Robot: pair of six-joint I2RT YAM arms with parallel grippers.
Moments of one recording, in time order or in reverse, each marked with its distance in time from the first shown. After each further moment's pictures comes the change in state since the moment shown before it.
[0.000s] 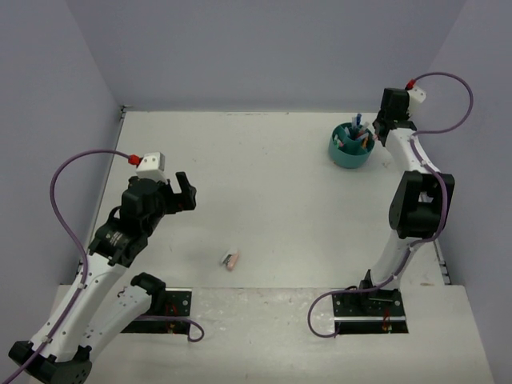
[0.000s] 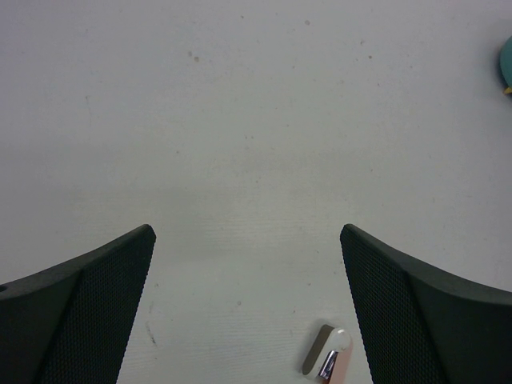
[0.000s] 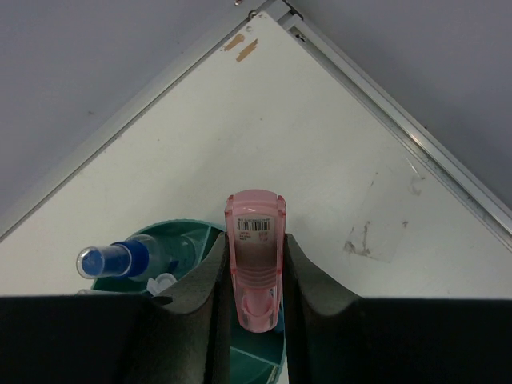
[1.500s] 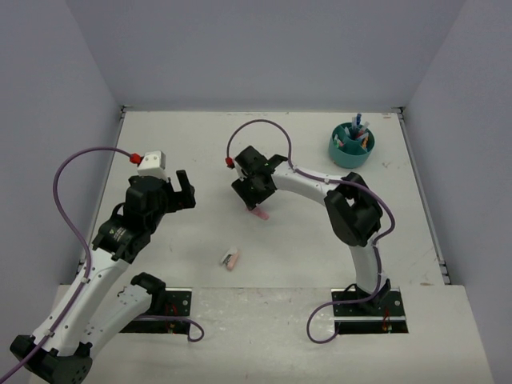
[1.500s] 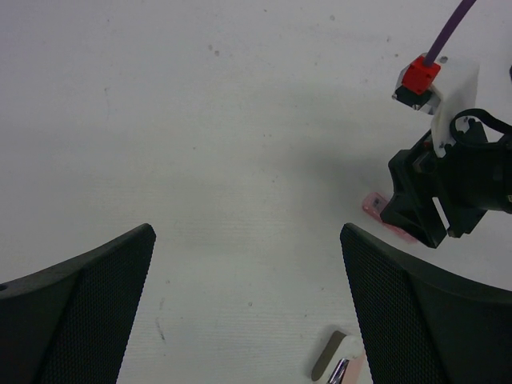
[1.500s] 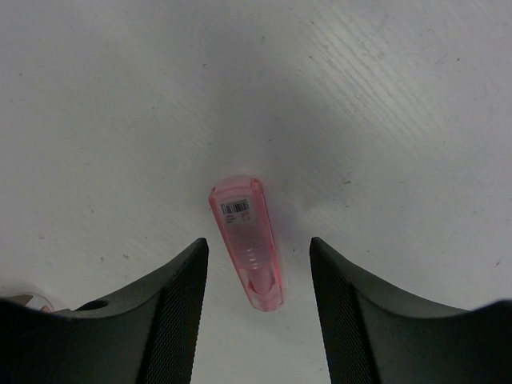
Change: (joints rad) left arm 0.000 0.036 0.000 -0.001 -0.051 -0.007; right arm 0.881 0.193 0.033 -0.407 -0.450 -0.407
